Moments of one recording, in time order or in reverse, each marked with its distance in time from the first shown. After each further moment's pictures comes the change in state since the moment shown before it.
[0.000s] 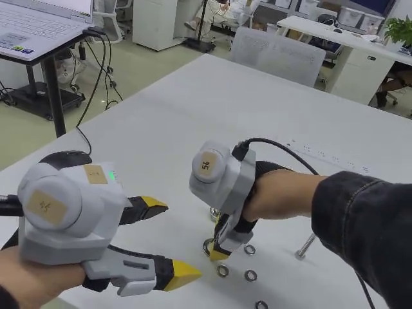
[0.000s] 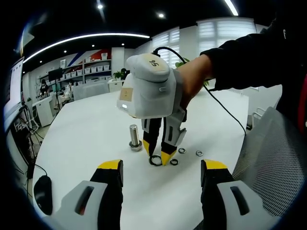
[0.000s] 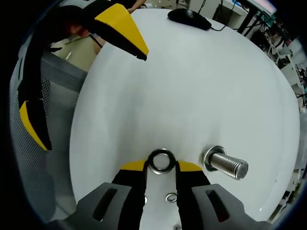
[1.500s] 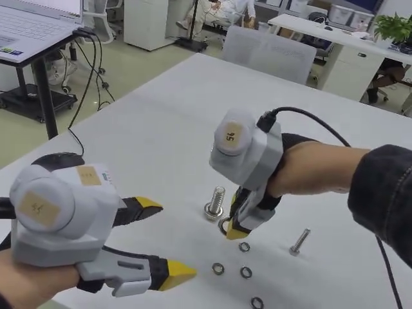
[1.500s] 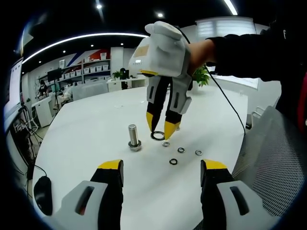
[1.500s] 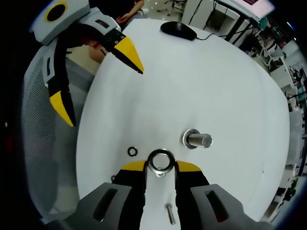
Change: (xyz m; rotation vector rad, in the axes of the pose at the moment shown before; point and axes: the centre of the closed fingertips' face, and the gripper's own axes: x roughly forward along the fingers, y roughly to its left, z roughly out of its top) left arm 0.002 0.001 -0.001 0.005 0.005 -0.007; right arm -0.060 -0.014 -0.018 0.003 -0.023 -0.073
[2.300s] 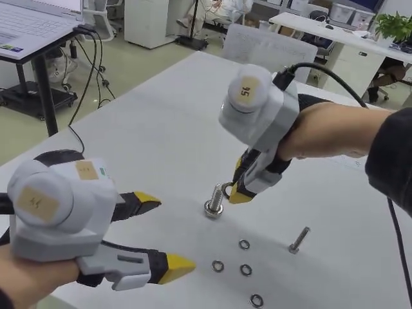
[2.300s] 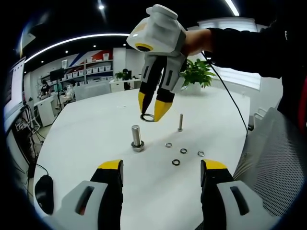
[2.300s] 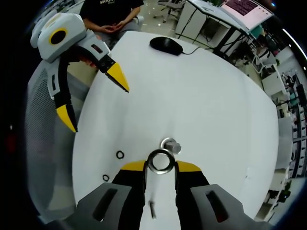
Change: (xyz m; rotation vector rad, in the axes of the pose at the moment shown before) left arm -0.004 0.003 0.001 -0.009 -0.010 0.024; right arm -0.034 -0.029 0.022 -0.025 -0.050 -0.084
